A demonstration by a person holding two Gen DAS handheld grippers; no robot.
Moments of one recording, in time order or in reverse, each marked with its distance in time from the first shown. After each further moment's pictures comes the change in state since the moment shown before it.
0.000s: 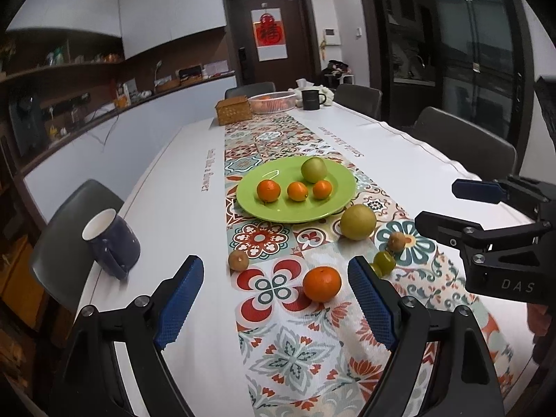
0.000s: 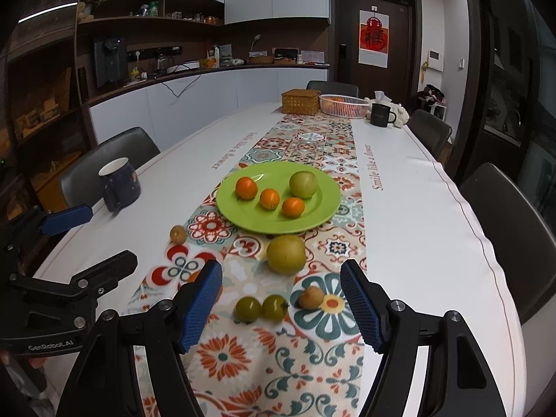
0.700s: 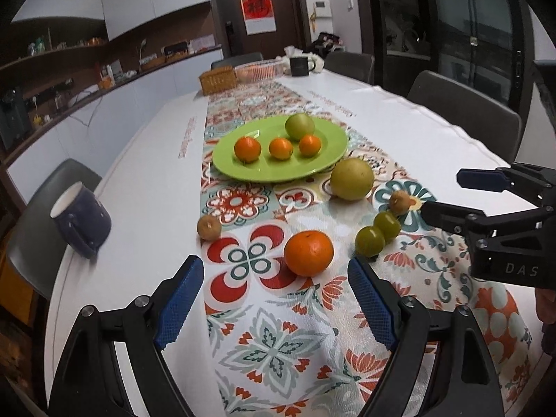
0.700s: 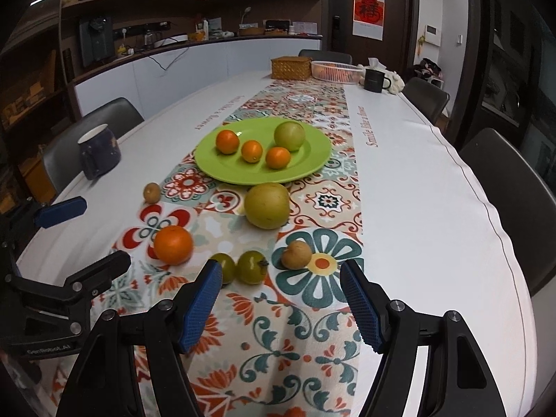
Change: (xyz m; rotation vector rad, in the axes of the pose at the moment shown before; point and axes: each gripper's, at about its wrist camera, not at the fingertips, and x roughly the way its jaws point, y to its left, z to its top) left arm 0.052 -0.020 -0.022 0.006 0.130 -0.032; right arm 0.037 -0.018 -0.034 0.021 0.124 -0.027
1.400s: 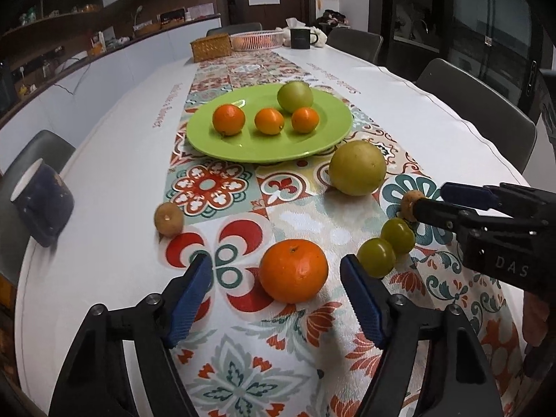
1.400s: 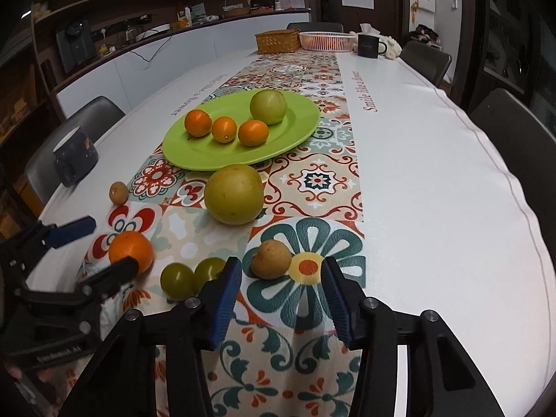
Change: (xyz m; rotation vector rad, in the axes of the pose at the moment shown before) left arm 0.057 -0.006 0.014 -0.066 0.116 -0.065; right arm 0.057 -0.029 0.007 0.097 0.095 0.050
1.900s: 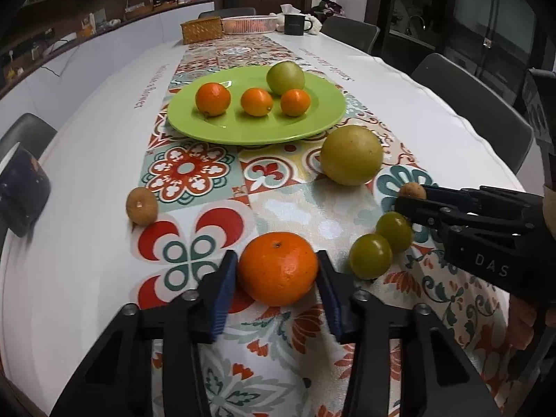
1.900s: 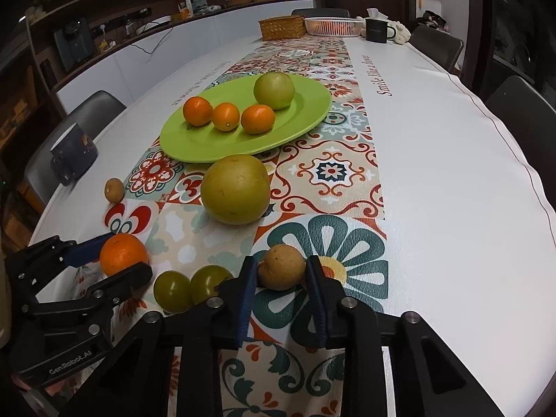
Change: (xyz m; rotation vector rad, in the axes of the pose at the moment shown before) left arm 0.016 0.000 0.000 -0.027 0.053 -0.069; right arm 0.025 0.002 0.004 0.004 0.052 0.034
